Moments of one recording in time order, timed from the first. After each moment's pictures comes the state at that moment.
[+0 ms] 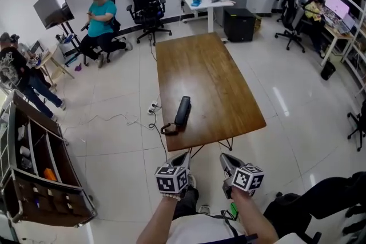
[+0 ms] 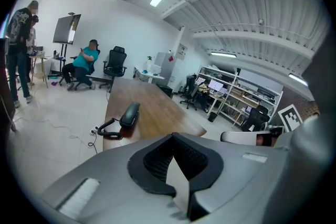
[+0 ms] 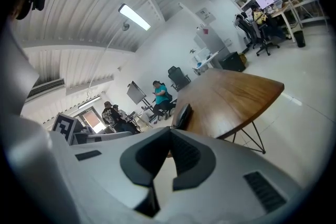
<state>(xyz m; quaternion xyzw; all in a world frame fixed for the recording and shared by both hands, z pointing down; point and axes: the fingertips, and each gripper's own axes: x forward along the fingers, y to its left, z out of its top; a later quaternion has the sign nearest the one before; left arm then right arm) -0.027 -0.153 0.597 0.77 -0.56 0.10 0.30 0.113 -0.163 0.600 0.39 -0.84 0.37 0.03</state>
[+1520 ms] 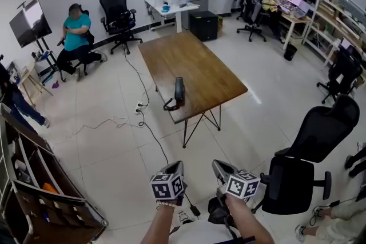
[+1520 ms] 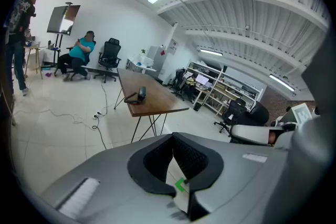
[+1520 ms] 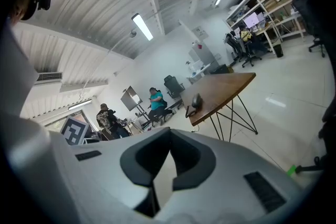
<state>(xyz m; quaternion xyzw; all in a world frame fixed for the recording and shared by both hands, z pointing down) -0.119 0.074 0.604 0.80 -0.49 0.12 0.33 0.015 0.094 0.569 0.47 -0.81 0.34 -0.01</state>
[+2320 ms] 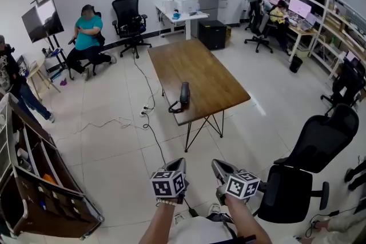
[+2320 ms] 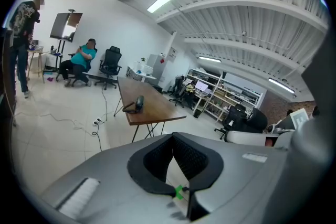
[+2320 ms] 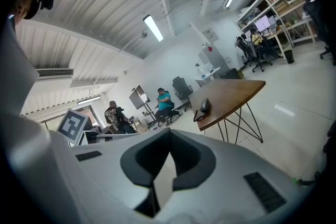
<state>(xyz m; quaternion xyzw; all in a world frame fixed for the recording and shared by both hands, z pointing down) -0.108 0.087 0.557 0.80 -0.50 0.09 0.31 0.016 0.106 0.533 0.44 -0.84 0.30 -0.01</state>
